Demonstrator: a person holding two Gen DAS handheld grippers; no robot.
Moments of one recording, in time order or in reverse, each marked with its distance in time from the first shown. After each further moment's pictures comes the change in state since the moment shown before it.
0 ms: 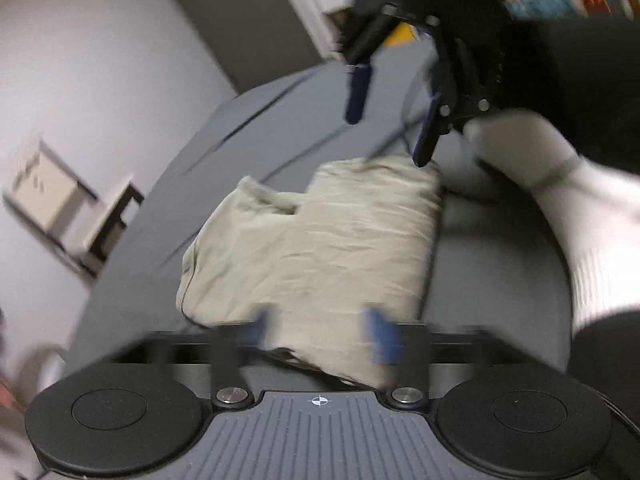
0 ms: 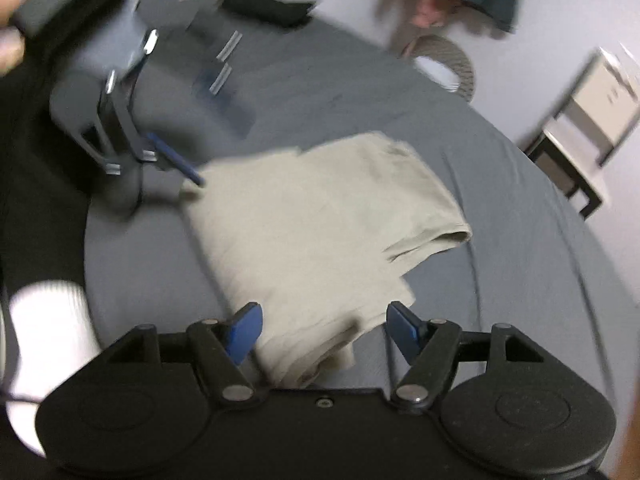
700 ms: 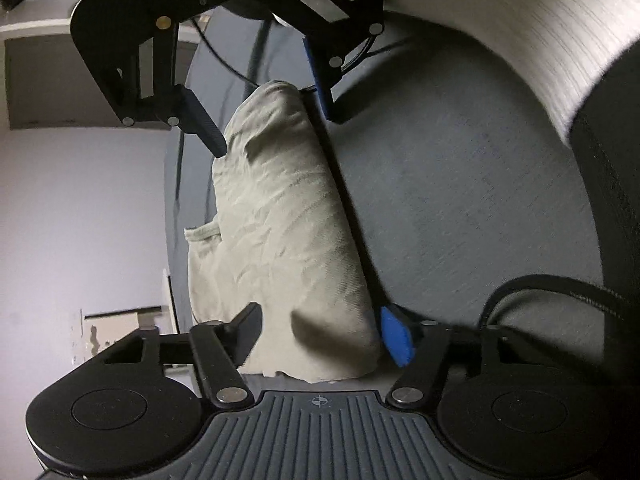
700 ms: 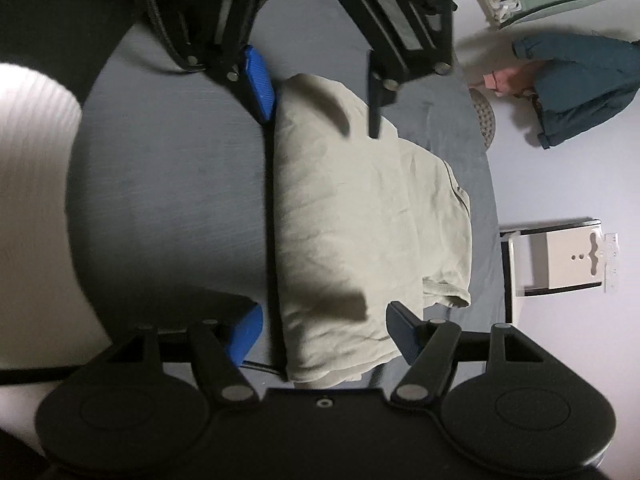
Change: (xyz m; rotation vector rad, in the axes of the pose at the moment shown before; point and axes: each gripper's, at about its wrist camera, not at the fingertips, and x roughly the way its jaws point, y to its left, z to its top) left arm 0.049 -0.102 0.001 0.665 0.185 0.189; right arm 0.045 0.105 -0.017 -0.544 0.105 -0.310
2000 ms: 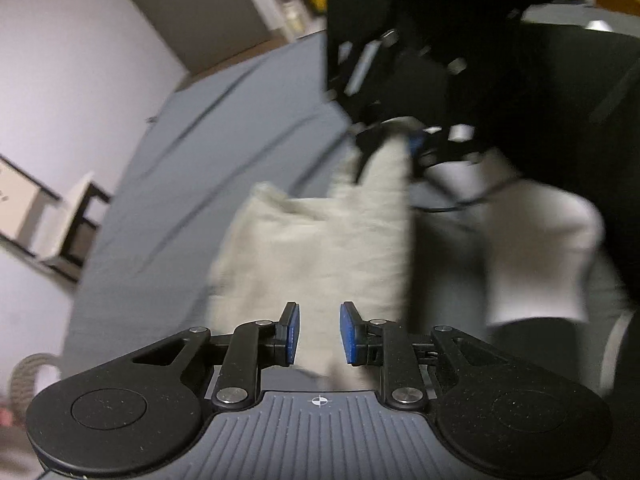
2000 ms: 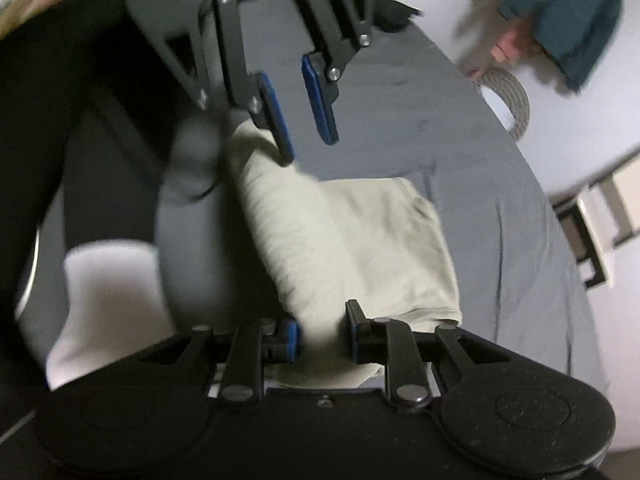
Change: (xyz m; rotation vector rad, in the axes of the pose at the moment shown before) left arm -0.038 0.146 -0.069 -0.663 -0.117 -0.375; right arm -0.040 -0.118 -0.014 0.390 -0.129 0.399
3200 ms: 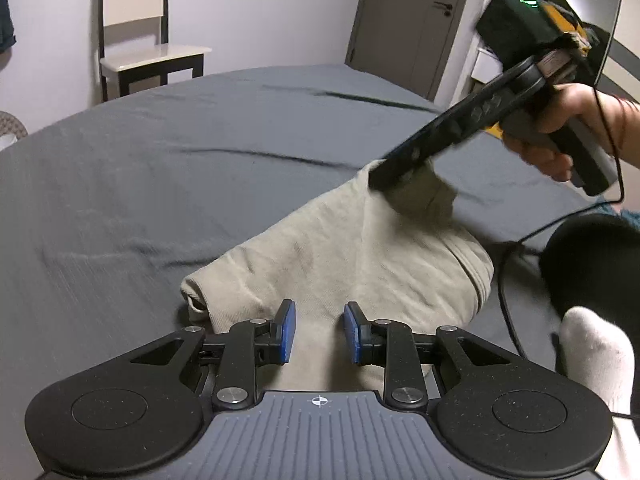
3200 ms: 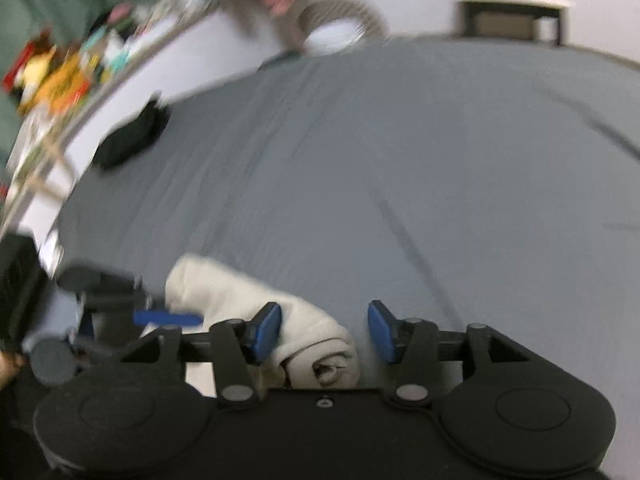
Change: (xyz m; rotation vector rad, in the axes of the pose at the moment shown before) left arm 0.113 0.039 -0.071 -0.821 -0.165 -0.050; right arm 0.069 -0.195 -0.077 0.977 -0.194 0.179
